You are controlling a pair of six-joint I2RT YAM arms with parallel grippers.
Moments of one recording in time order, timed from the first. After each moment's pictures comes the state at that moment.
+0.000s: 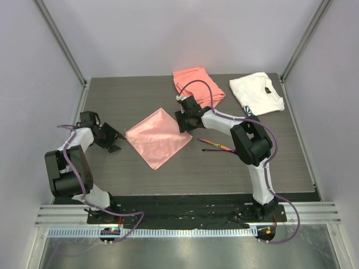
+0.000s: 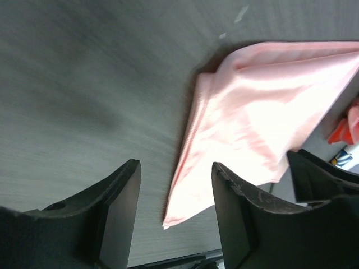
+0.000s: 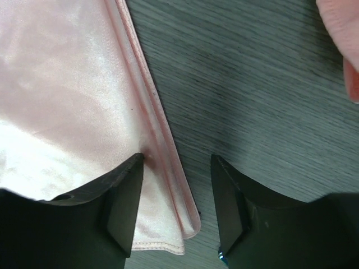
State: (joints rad) left arm 0.23 1.53 0.86 -0.50 0.33 -0.77; right arm 0.61 2.12 1.52 -0.32 0.04 0.23
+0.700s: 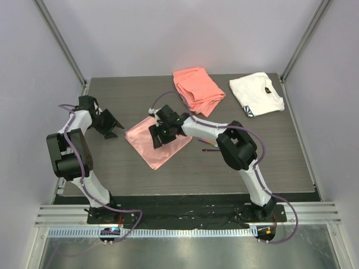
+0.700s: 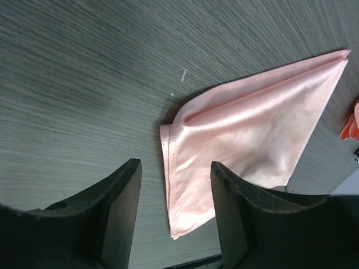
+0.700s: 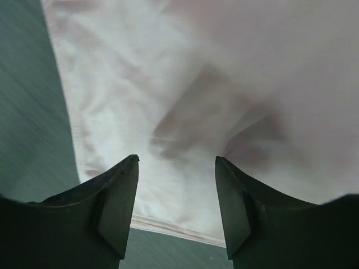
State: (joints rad) left arm 0.24 1.79 1.24 -0.65 0.37 -0.55; right arm 0.80 2.21 1.71 -0.44 -0.21 0.27
